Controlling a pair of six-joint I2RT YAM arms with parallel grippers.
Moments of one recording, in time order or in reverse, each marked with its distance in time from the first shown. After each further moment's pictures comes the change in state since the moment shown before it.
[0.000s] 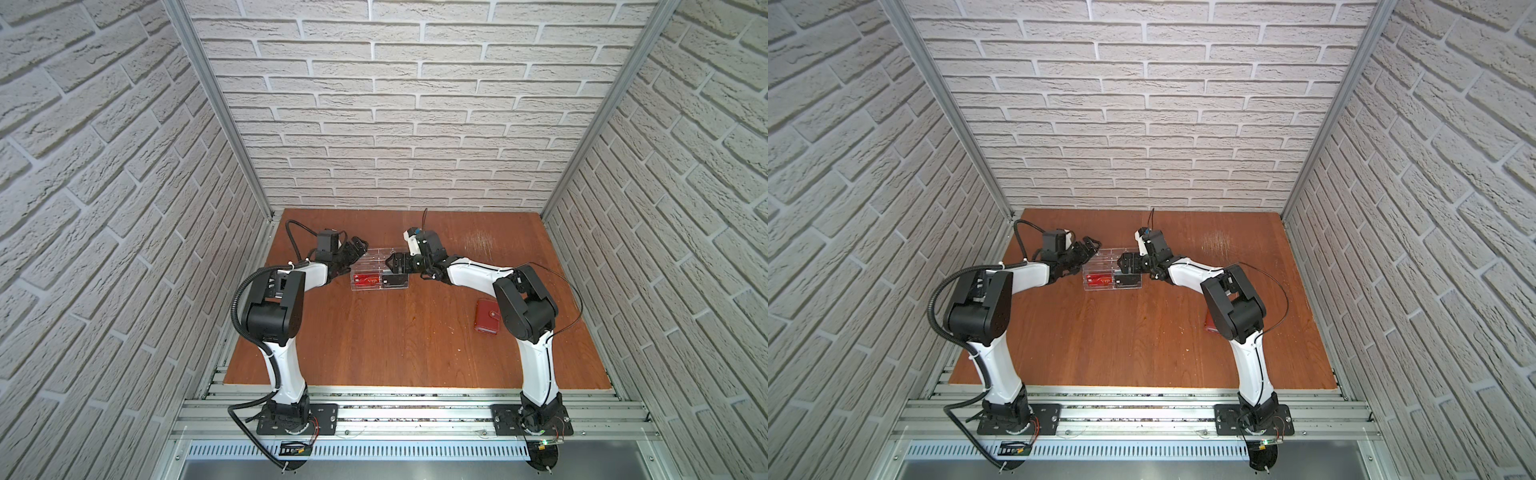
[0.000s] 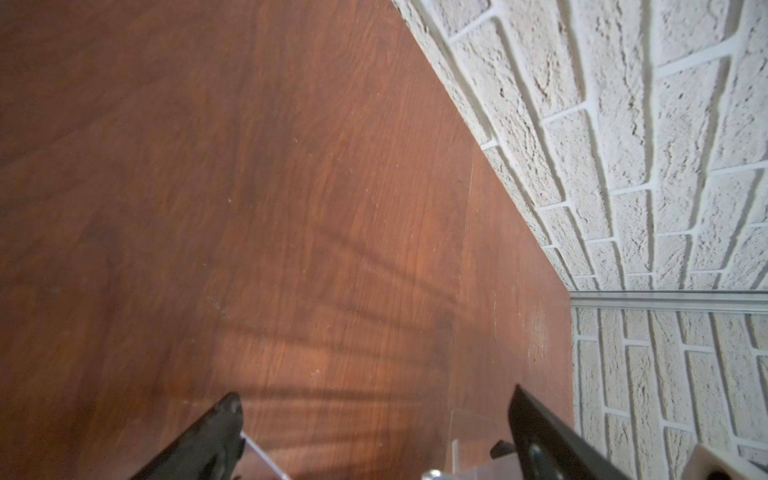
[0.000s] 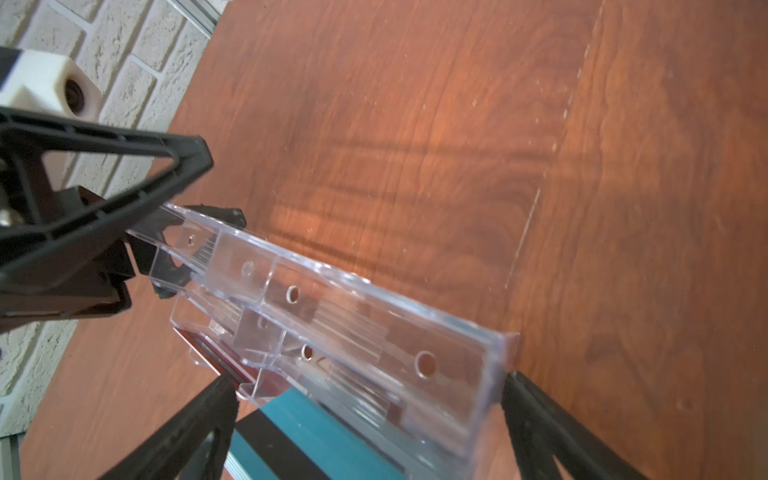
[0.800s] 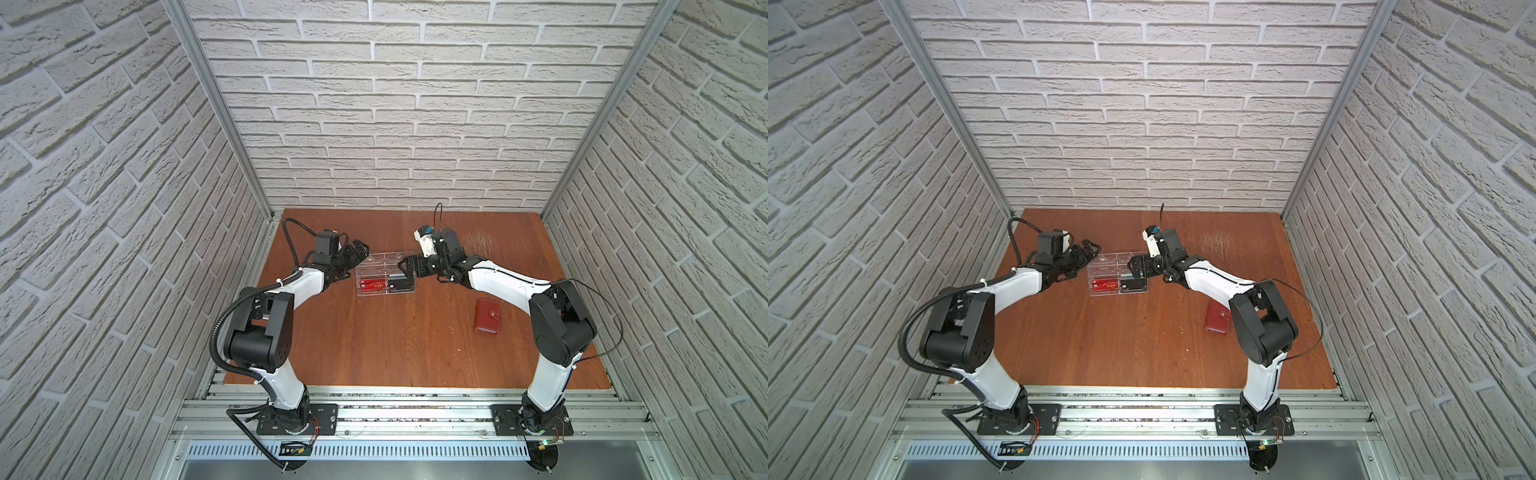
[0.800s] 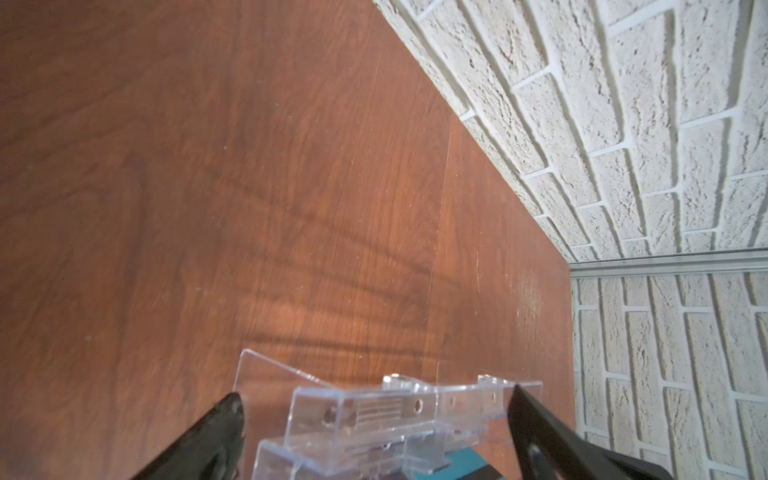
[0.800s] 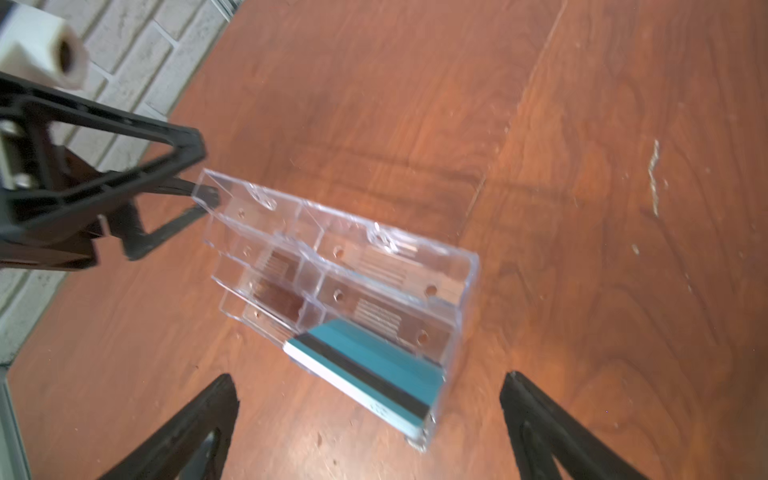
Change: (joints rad) left arm -0.026 -0.241 -0.109 -0.164 -0.054 0.073; right arm -0.018 -0.270 -0.158 -0.159 0.035 -0.163
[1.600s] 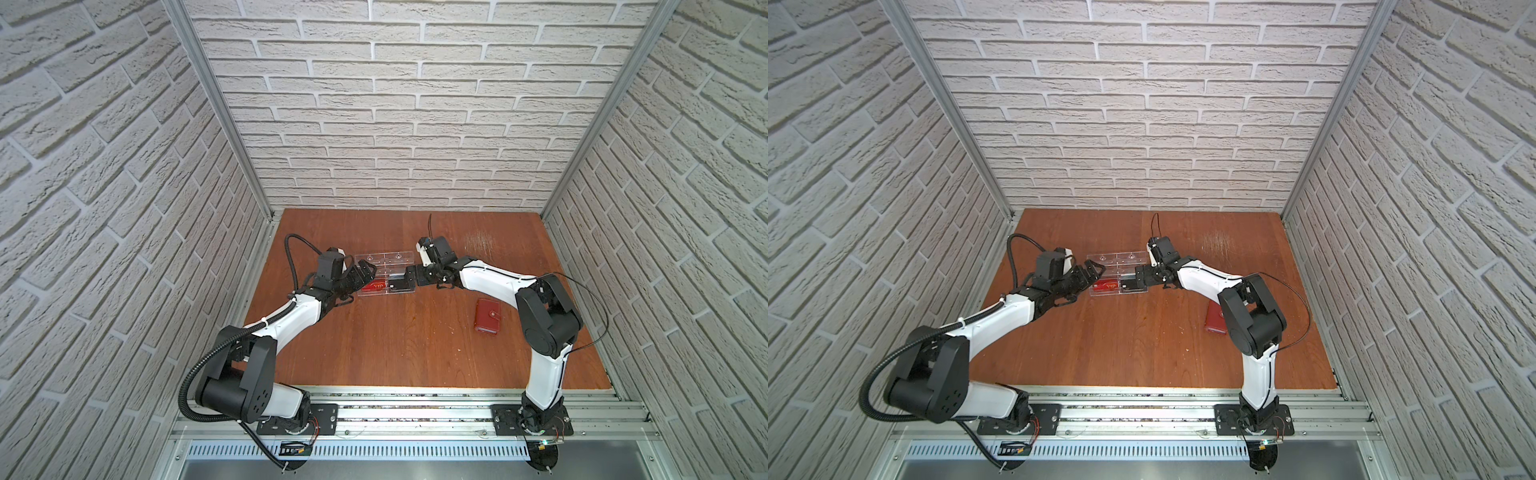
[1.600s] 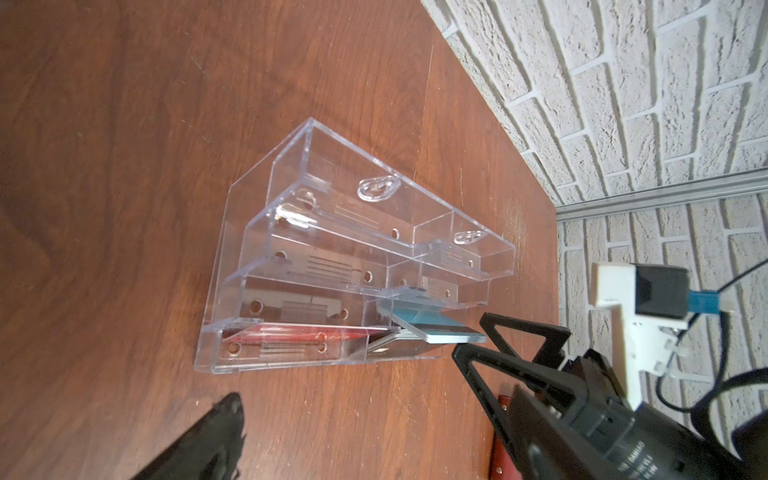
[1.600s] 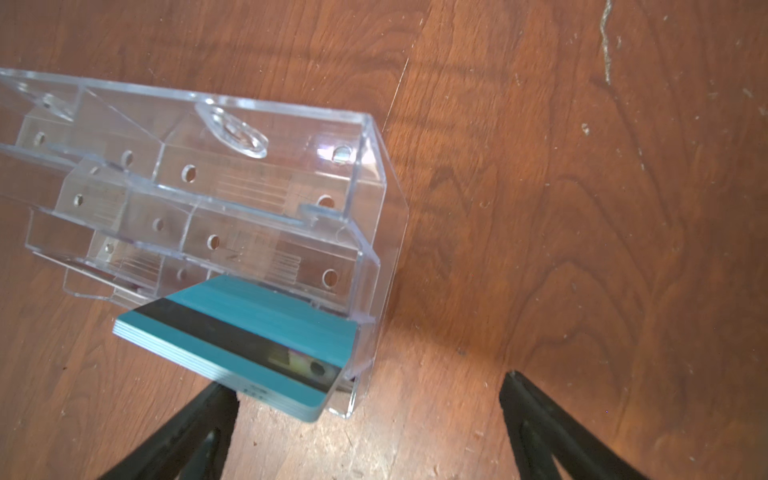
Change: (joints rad) left arm -0.117 -0.273 -0.232 -0.027 -0.025 -0.047; right arm 0.020 0.110 0.080 -0.164 0.156 0.045
